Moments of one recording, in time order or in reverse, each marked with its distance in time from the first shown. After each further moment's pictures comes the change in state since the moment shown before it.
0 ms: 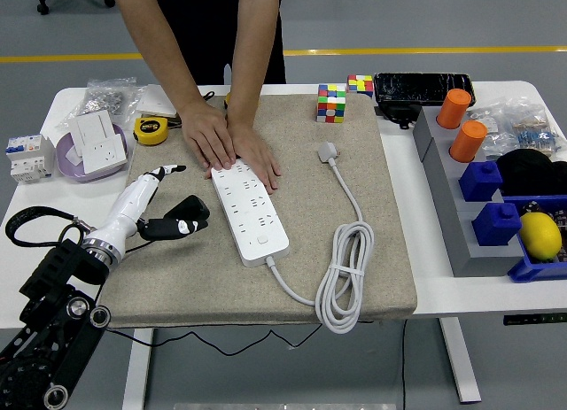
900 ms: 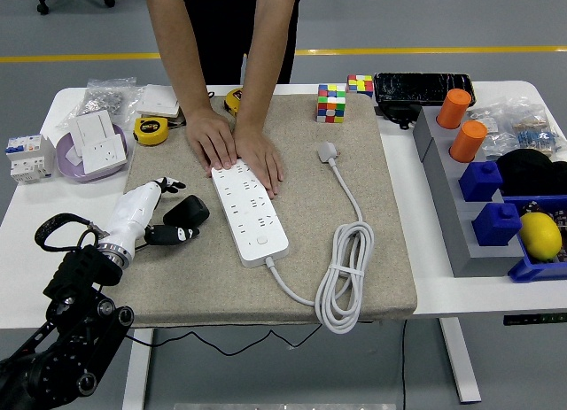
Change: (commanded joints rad) left arm -0.062 -0.046 0.000 0.217 0.035 0.163 -0.032; right arm 0.002 0.003 0.006 0.000 0.006 -0.001 0.001
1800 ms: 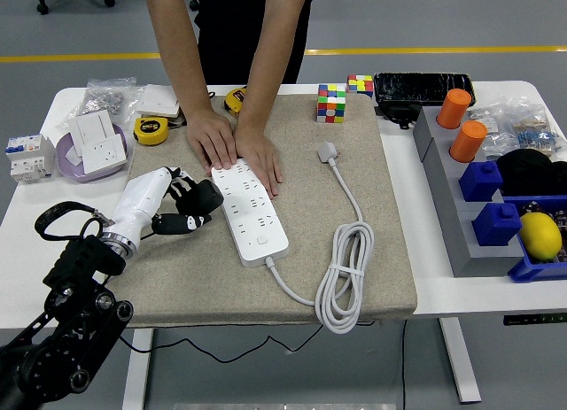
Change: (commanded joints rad) left arm -0.030 0.081 0.115 -0.116 -0.097 -0.011 -0.030; right arm 0.002 -0.005 -0.011 0.000 0.003 -0.001 -0.003
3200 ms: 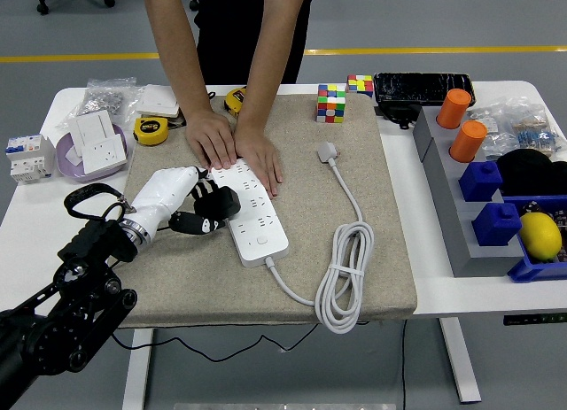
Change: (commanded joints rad) left arm -0.137 0.076 0.173 0.135 0.014 -0.009 -0.043; right arm 0.006 -0.003 0.006 0.000 0.006 -0.001 0.000
